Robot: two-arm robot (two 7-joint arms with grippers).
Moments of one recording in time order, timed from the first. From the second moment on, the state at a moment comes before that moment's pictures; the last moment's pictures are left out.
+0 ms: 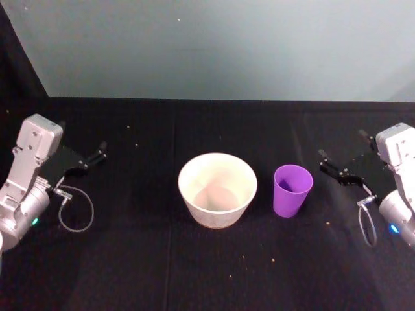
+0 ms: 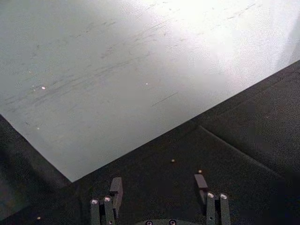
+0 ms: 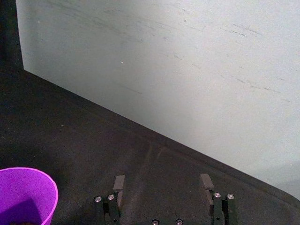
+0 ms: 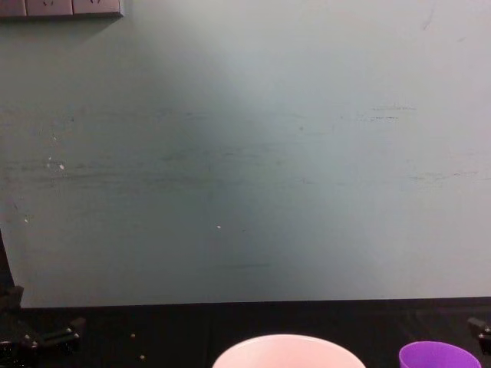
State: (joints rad) left arm -0.20 0.60 0.45 -1.41 -0.25 -0.12 0.03; right arm 0.20 0.60 -0.45 -1.41 0.25 -0.12 -0.03
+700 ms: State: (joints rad) left arm -0.20 0.60 0.45 -1.41 -0.25 -0.12 0.03; right arm 0.05 0.70 -0.34 -1.36 0.49 -0.38 0.34
